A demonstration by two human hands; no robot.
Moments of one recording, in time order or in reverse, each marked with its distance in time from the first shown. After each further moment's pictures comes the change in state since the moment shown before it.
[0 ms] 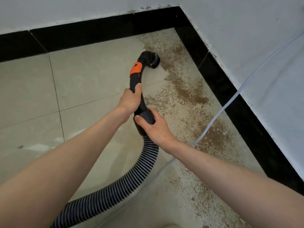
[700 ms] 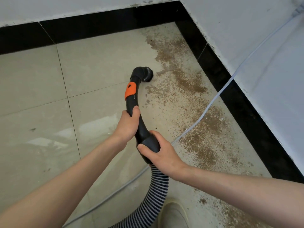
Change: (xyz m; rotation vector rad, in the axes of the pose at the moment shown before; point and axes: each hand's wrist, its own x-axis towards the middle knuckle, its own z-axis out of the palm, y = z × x) left_hand -0.111 -0.059 -0.011 -0.123 -0.018 -0.092; right_hand -0.113 0.028 0.012 -0.100 -0.097 0.058
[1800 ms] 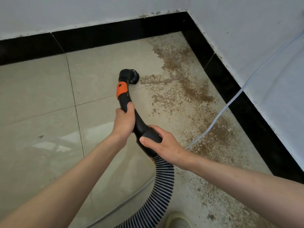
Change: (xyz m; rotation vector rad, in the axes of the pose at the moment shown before) left_hand 0.028 0.020 -0.020 -0.196 0.147 -0.038; right_hand 0.038 -0.037 -0.010 0.068 -0.139 -0.007
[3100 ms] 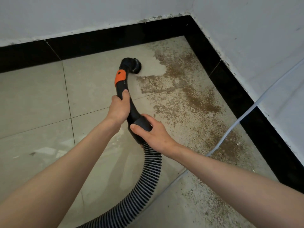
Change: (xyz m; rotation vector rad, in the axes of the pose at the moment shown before) left_hand 0.080 0.042 0.006 0.202 0.043 0.103; right_hand 0.086 -0.015 -0.002 -0.002 0.080 -0.110
